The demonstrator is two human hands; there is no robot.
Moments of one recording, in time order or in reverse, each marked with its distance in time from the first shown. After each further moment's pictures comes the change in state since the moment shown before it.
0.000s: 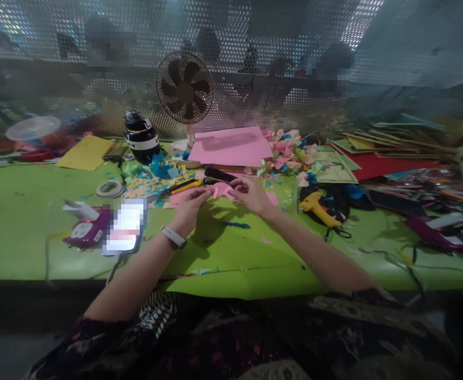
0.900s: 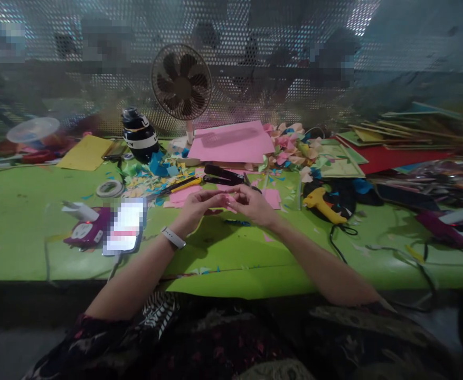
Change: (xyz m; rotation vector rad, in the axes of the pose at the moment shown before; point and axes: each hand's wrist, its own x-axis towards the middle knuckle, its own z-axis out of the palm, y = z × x) left_hand -0.014 0.011 0.006 0.156 -0.247 -0.115; right_hand -0.035 -0.003 0.004 0.287 -0.199 -0.140
